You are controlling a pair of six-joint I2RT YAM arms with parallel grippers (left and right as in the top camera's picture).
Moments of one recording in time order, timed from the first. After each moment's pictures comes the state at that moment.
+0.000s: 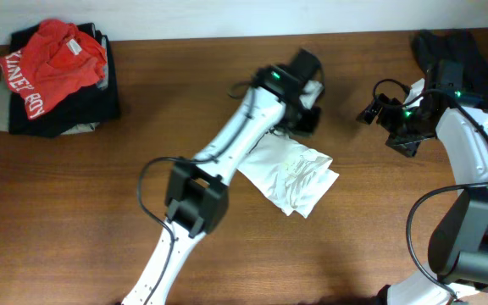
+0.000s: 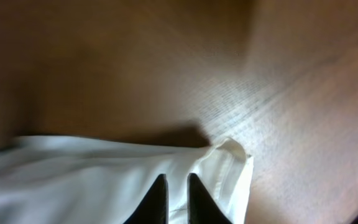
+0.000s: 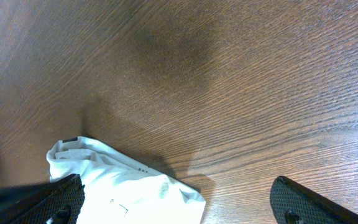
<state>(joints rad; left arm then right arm) -0.64 2.58 2.57 -1.25 0.34 -0.25 -0.24 1.81 1.41 -0.88 -0.40 0.39</state>
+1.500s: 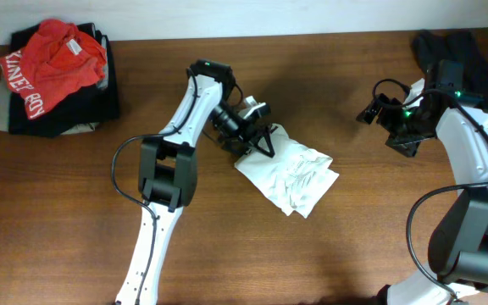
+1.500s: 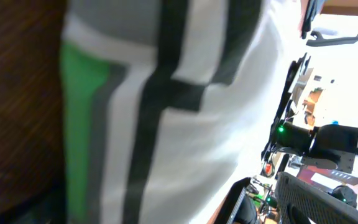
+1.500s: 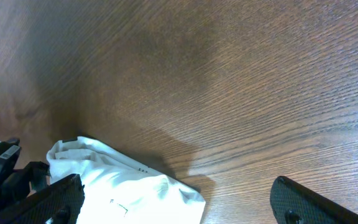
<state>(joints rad) -0.36 2.76 2.51 -1.67 0.84 0.41 -0.24 1.81 1.41 -0.88 -0.40 0.39</state>
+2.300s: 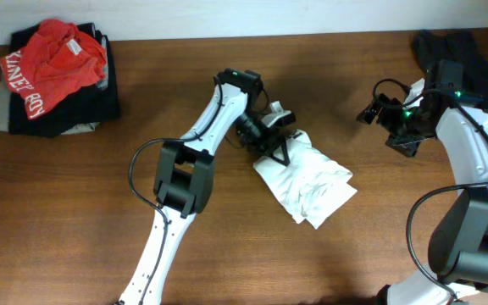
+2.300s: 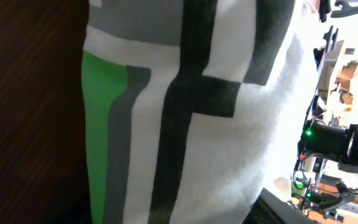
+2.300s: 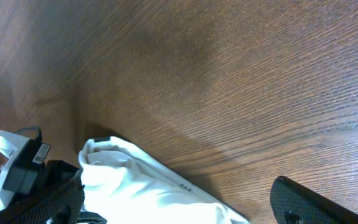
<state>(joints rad) -0.47 2.76 2.49 -1.52 0.82 0.42 -0.24 1.81 1.41 -0.88 -0.40 0.39</state>
